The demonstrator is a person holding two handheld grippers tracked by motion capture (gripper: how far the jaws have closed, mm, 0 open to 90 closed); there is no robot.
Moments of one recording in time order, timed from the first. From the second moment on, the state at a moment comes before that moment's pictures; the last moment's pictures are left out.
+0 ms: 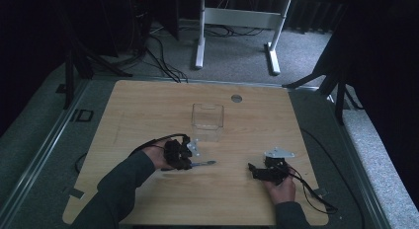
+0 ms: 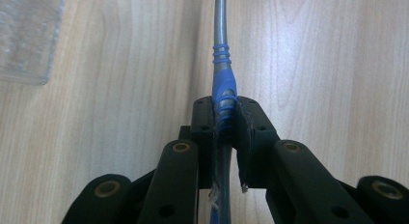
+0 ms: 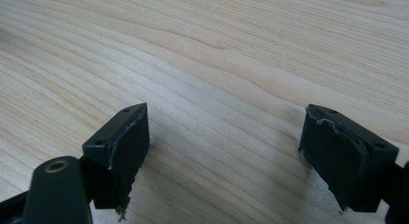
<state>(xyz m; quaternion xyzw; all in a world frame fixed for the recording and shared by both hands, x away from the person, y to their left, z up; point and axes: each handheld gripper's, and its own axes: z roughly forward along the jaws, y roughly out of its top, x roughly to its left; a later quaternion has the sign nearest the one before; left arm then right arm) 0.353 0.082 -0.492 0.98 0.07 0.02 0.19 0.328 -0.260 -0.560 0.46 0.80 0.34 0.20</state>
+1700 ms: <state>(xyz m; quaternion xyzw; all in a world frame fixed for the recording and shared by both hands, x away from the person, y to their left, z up) 0.359 0.096 -0.465 0.94 0.15 0.09 0.31 0.328 -0.260 -0.560 0.46 0.80 0.34 0.20</state>
